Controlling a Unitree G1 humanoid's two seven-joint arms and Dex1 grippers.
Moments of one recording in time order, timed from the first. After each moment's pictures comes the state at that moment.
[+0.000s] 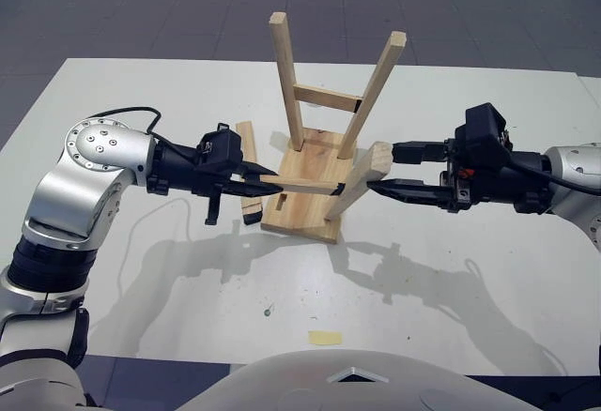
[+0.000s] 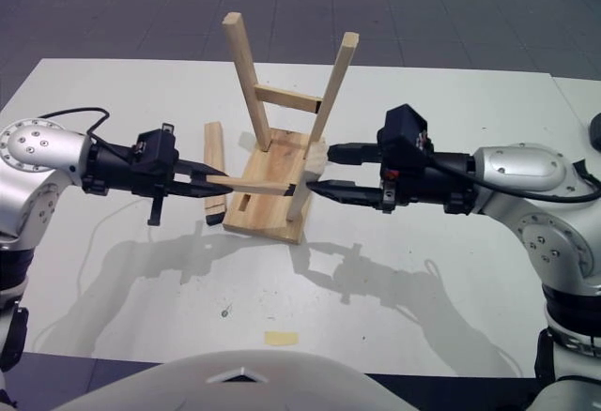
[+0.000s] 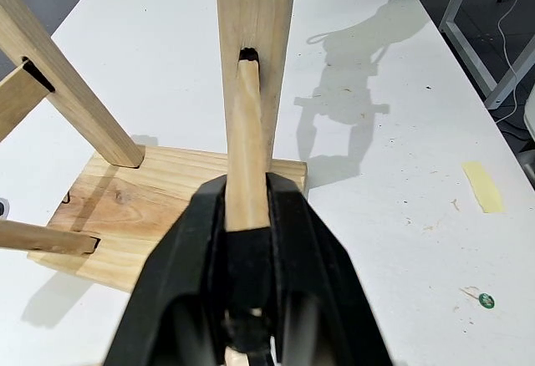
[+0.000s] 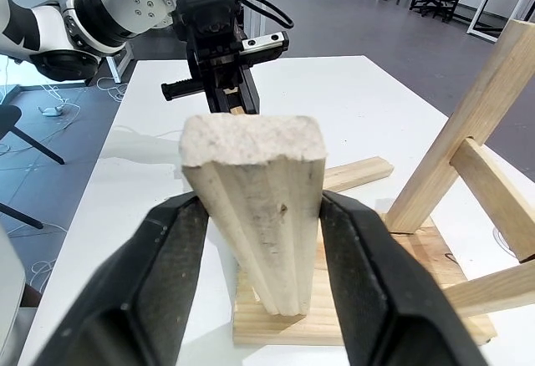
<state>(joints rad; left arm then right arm) -0.42 0.84 -0.14 -0.30 -0.45 0.46 -1.29 -0.28 -0.94 -0.10 -0.57 0.96 0.77 0.90</state>
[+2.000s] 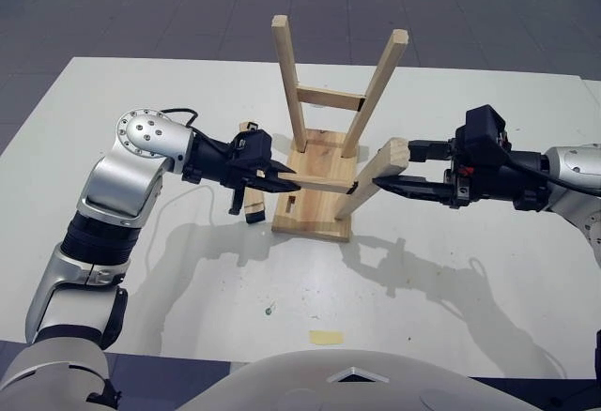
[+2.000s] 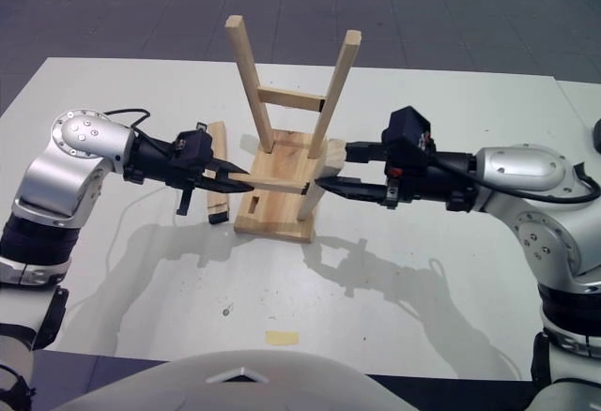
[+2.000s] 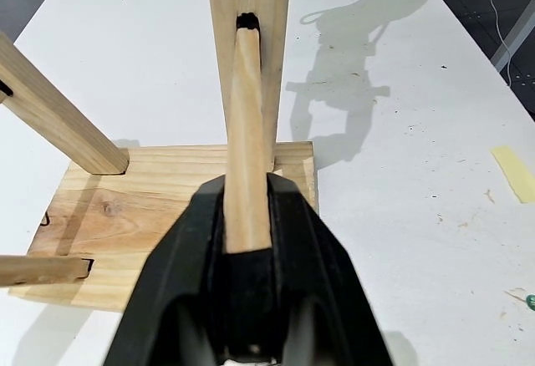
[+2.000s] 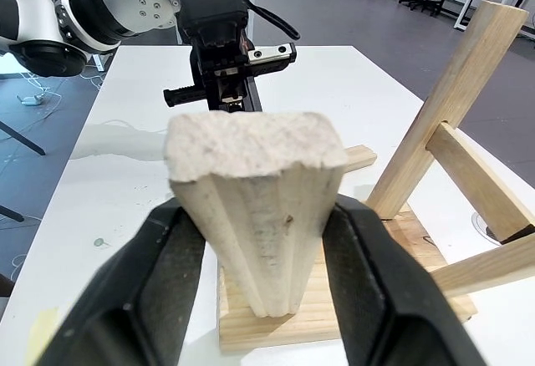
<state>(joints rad) -0.55 0.67 -0.25 -0.12 -0.27 0.39 -1.37 -0.26 -0.92 -0.08 -0.55 0.86 0.75 0.93</state>
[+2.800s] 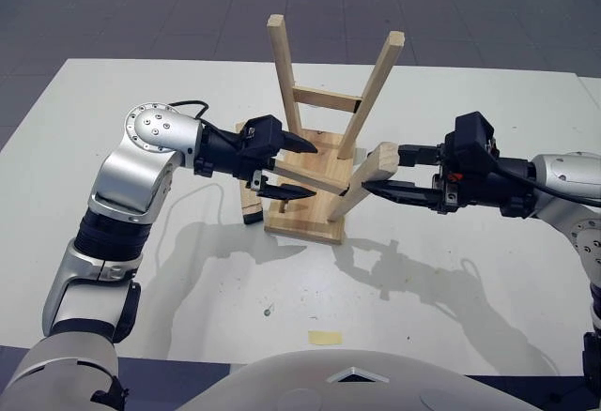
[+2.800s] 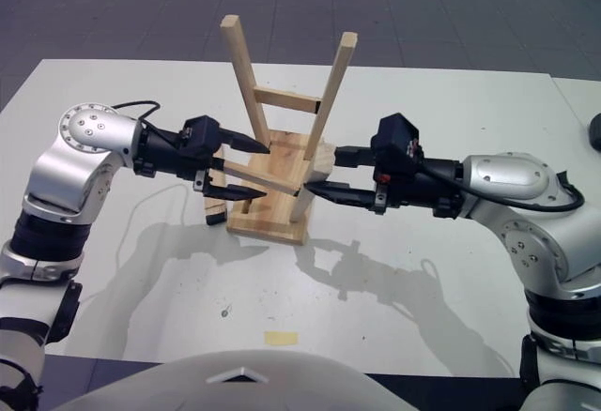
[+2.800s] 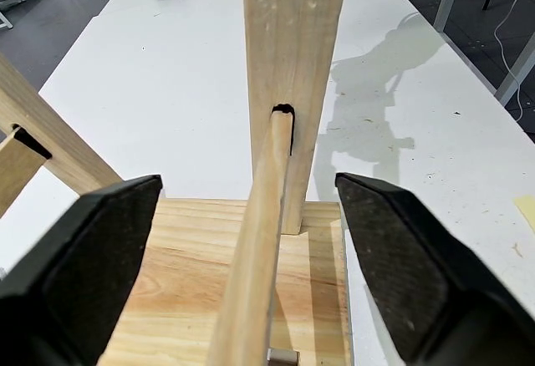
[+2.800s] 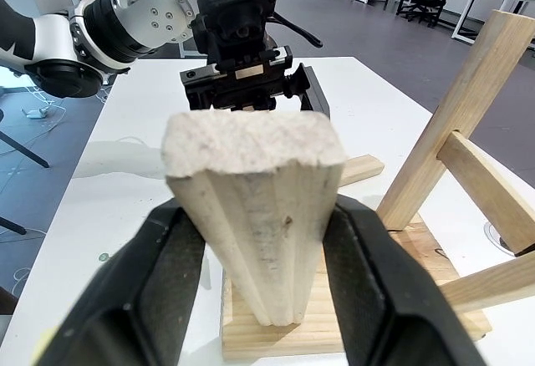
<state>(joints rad) -0.57 0.61 -0.23 -0.14 -0.31 0.40 -1.31 -0.25 -0.87 -0.07 -0.58 0.86 0.75 0.90</state>
